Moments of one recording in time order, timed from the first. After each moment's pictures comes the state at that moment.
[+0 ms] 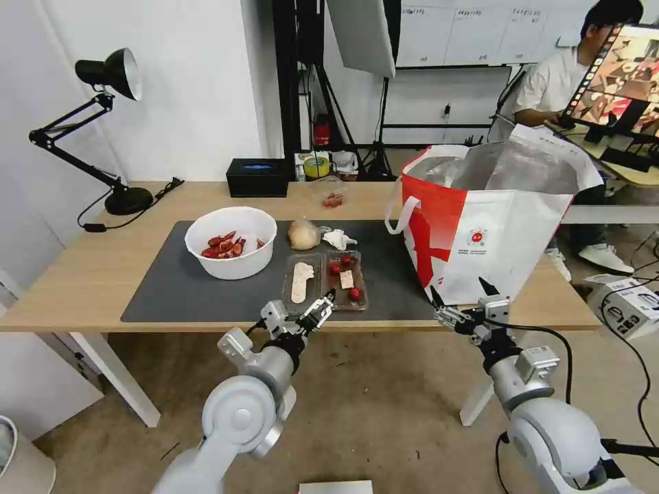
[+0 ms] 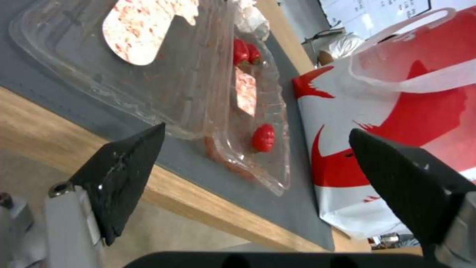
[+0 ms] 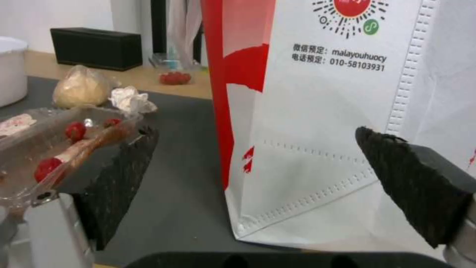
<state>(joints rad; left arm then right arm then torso) 1.16 -1.22 -0.08 -2.12 -1.33 0.16 -0.60 -1.45 1.08 0.51 2.12 0.35 -0.14 0.12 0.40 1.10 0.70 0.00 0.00</state>
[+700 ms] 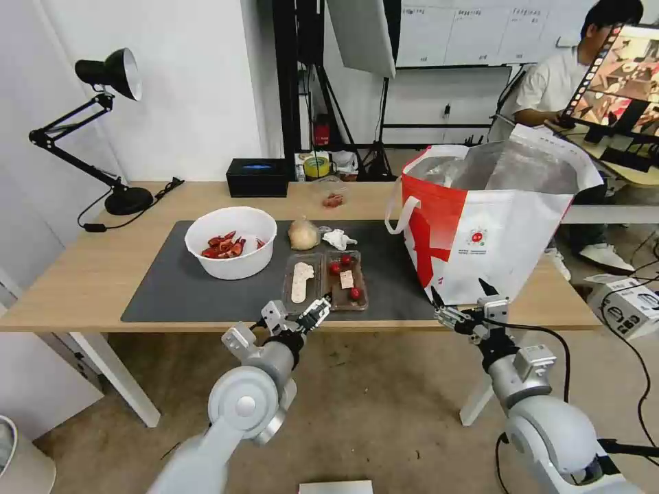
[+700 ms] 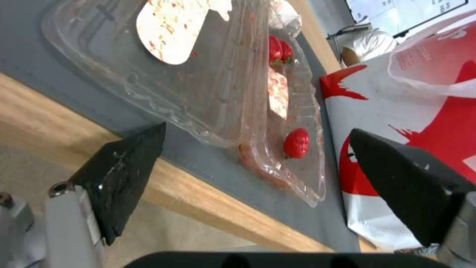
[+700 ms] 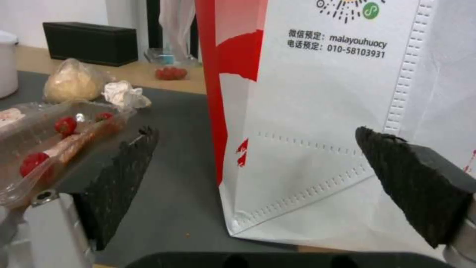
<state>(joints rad) 1.11 -1.23 -0.07 -2.07 -1.36 0.17 -0.67 -1.44 1.08 0.50 2.10 0.35 -0.13 0.12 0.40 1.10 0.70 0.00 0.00</state>
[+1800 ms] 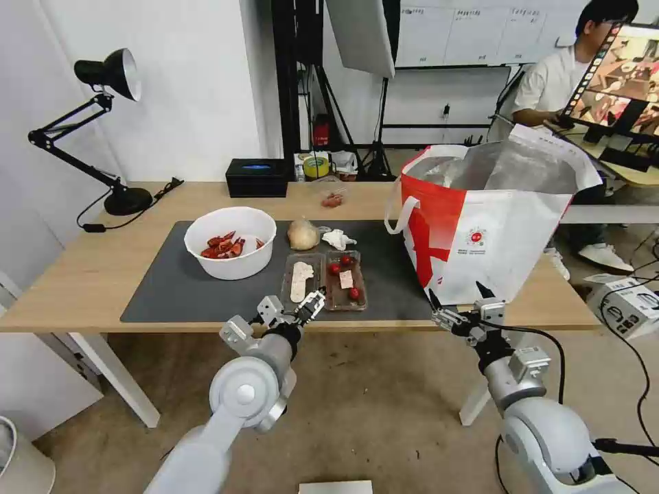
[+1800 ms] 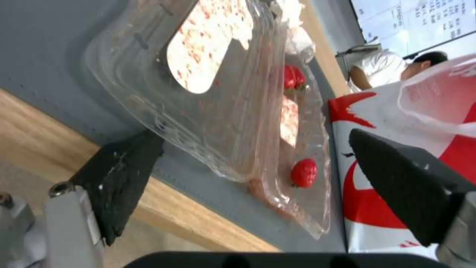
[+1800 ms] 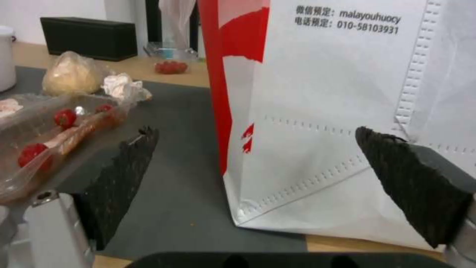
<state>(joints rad) 1.09 -1.23 -0.09 -2.07 -1.39 0.13 -0.72 -1.43 1.10 0.49 2.08 0.34 -0.13 0.12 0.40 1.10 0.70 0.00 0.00</state>
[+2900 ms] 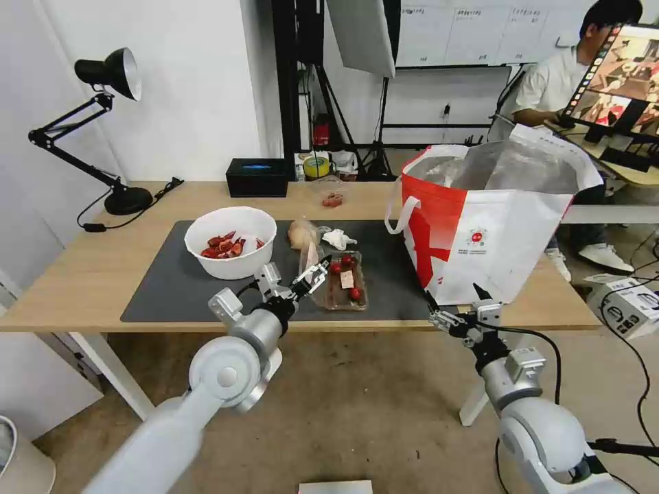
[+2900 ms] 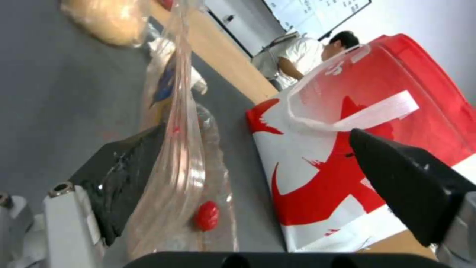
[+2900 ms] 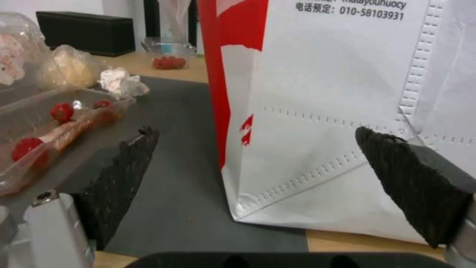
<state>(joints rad) 0.91 -1.04 0.01 -2.06 -1.45 0.10 -0.50 -1.43 1.10 0.48 2.06 0.33 -0.13 0.12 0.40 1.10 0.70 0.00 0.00</state>
